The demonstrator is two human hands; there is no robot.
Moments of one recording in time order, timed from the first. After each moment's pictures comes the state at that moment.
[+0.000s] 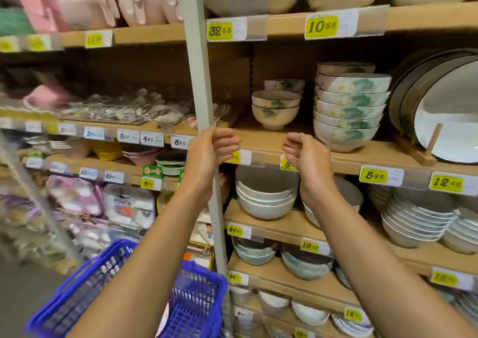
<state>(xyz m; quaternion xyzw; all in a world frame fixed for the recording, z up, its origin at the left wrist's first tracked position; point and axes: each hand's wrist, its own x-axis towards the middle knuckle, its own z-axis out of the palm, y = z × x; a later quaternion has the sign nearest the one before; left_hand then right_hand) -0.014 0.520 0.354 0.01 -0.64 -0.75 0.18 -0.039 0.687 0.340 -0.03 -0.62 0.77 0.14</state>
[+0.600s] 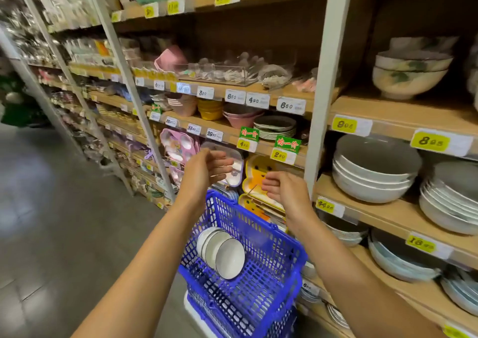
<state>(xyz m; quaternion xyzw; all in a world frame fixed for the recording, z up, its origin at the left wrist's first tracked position) 0.088 0.334 0.271 0.19 -0.64 -0.71 0.23 0.019 0.482 0.223 0.02 -0.63 0.76 -0.14</state>
